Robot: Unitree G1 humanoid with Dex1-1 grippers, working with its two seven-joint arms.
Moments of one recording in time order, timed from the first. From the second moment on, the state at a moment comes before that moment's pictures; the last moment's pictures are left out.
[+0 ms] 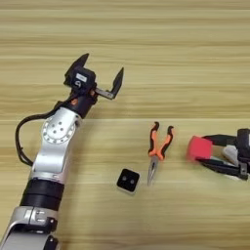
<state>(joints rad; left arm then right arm) -0.29 0.17 -0.01 0.18 -0.07 -0.21 -0.29 0.08 -0.70 0.05 -0.28 0.33 0.10 1.15</state>
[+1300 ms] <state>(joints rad) -0.30 0.15 0.03 0.23 -0.07 -0.21 -0.20 0.05 -0.73 0.30 -0.11 0.20 0.01 1.25</state>
